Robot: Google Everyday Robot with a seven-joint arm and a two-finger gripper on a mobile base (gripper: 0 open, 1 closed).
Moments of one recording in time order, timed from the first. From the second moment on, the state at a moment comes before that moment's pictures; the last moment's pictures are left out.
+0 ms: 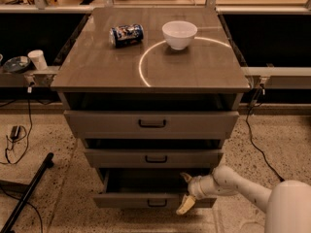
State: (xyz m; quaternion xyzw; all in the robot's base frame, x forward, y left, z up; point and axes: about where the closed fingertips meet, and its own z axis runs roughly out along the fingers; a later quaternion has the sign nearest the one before) arm 0.531 -0.117 0.231 -0.56 0.72 0.29 0.29
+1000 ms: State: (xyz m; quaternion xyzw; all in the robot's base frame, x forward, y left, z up) arm 0.489 -0.123 0.243 -0.55 0.72 0.30 0.30
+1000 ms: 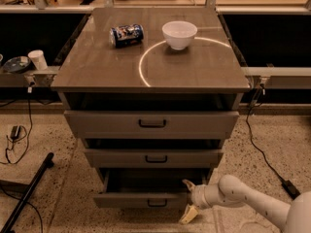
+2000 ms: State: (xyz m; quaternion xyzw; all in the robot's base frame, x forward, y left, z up) arm 0.420 -0.139 0.245 -0.53 0.73 0.30 0.29
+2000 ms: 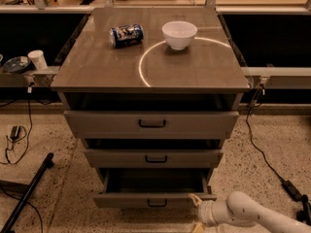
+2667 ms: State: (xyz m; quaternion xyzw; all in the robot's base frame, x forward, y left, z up) arm 0.420 -0.139 0.245 -0.53 0.73 0.30 0.29
